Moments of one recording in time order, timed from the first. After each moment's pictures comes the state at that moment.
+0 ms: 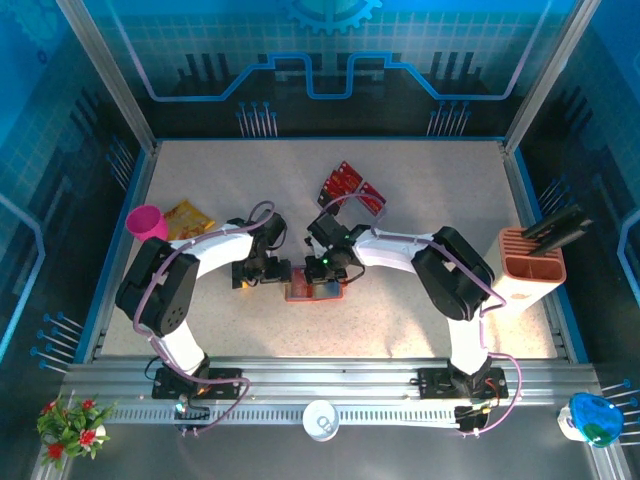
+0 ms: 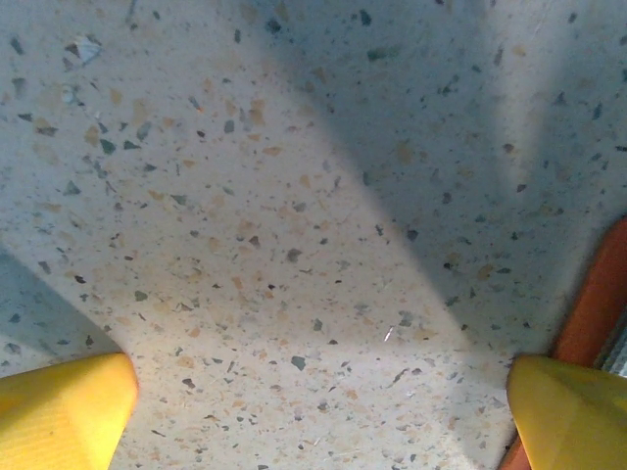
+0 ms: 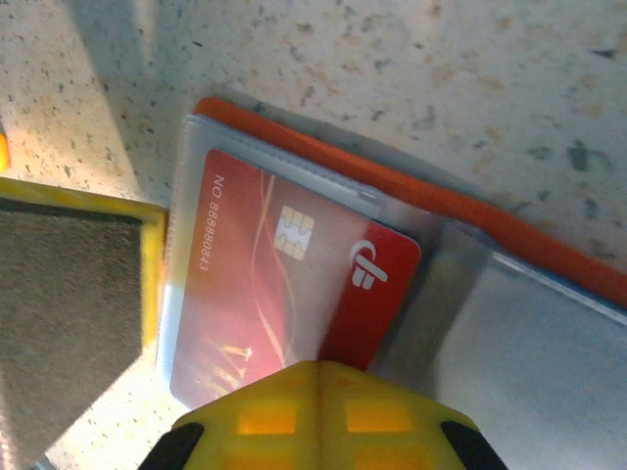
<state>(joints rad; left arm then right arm) -0.42 1.72 0.98 -0.79 0.01 -0.61 0.79 1.96 1.25 -0.45 -0.34 0.58</state>
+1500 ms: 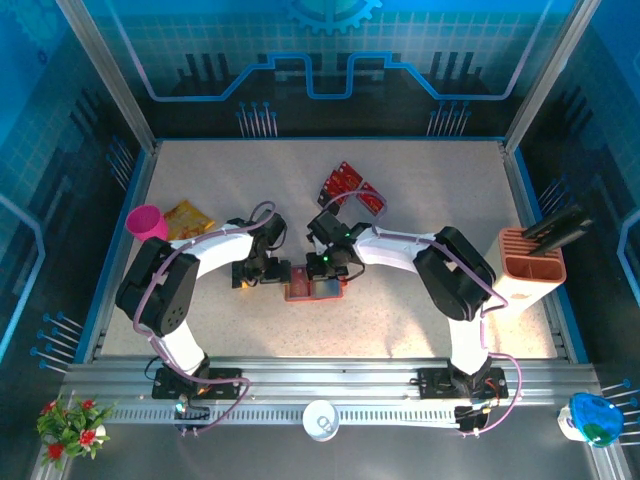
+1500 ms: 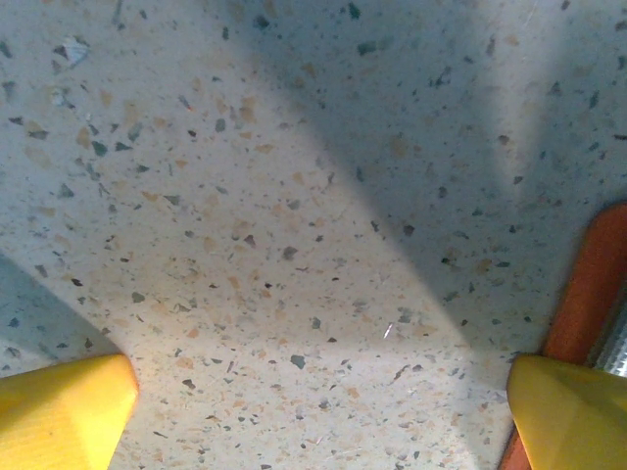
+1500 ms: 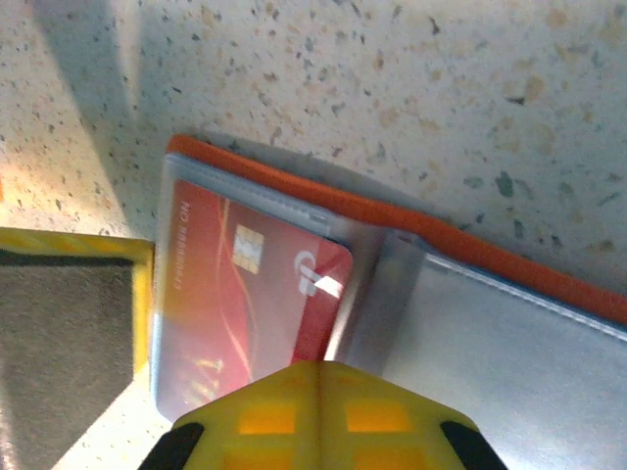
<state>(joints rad) -0.42 1.72 0.98 -0.79 0.01 -0.59 0.78 1.95 1.26 -0.47 -0.29 0.61</state>
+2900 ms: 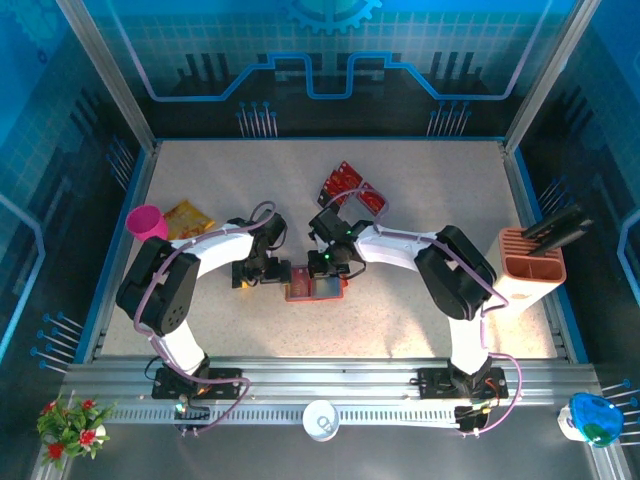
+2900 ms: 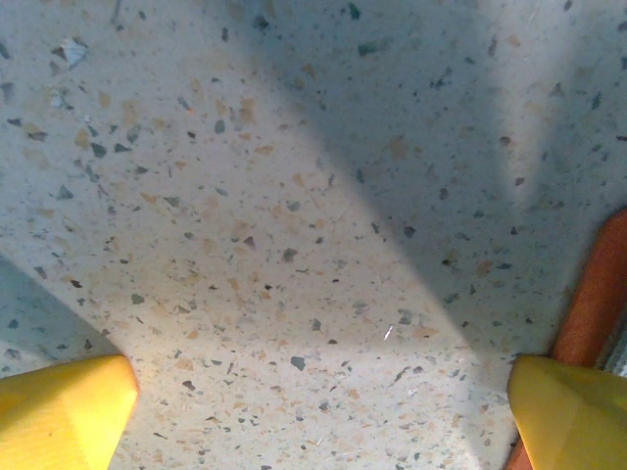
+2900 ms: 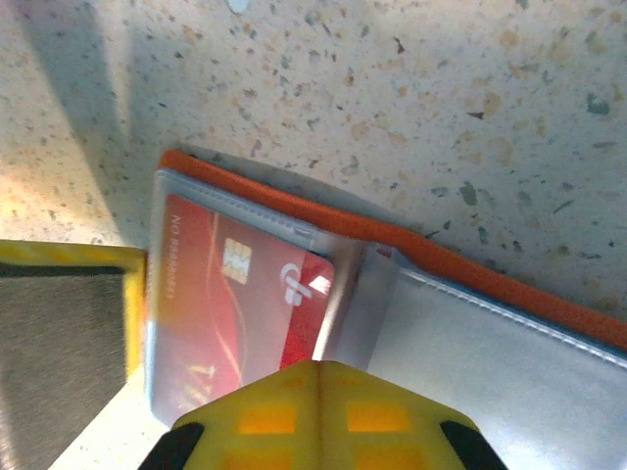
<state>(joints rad) -0.42 1.72 0.98 -0.79 0.01 -0.58 0.77 1.96 1.27 -0.49 -0.28 0.61</state>
